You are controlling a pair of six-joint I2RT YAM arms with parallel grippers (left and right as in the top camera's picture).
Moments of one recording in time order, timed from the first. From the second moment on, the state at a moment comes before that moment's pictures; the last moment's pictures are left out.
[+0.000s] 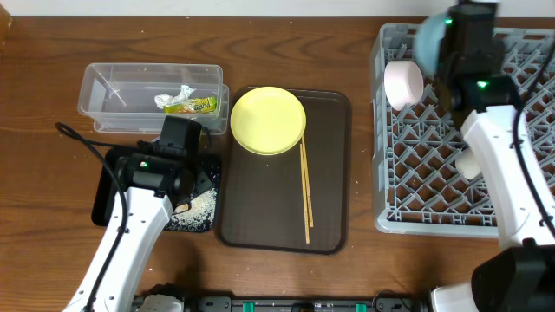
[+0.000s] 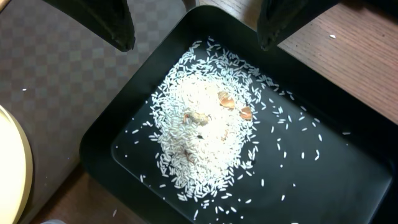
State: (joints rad) left arm -0.18 1.25 0.98 -1.08 -0.17 -0.74; right arm 0.08 1.64 1.50 -0.46 0.67 -0.01
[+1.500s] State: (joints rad) left arm -0.18 1.25 0.98 -1.07 -0.17 -0.74; right arm -0.01 1.99 1.53 -0.48 1.02 -0.15
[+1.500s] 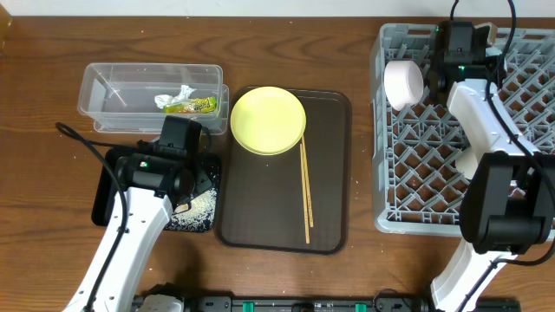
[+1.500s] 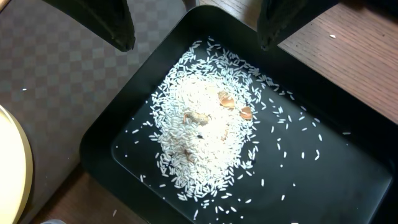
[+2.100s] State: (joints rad) left arm -0.18 1.25 0.98 -1.07 -0.17 -0.74; right arm 0.01 1.89 1.51 -0.74 0.70 0.03
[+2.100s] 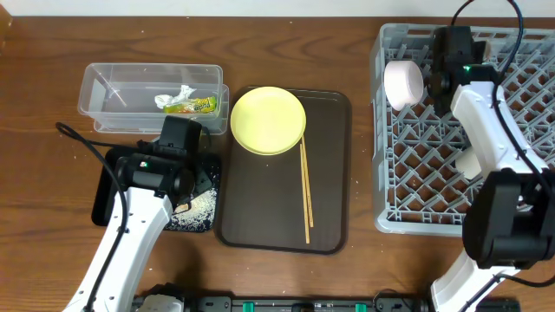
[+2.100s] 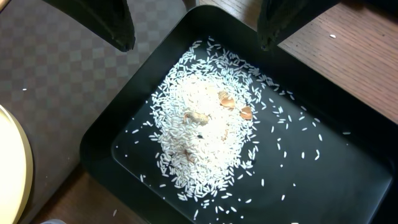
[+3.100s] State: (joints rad) left arm -0.18 1.25 0.98 -1.08 -0.17 -0.75; right arm 0.09 1.55 1.49 -0.97 -0.28 0.03
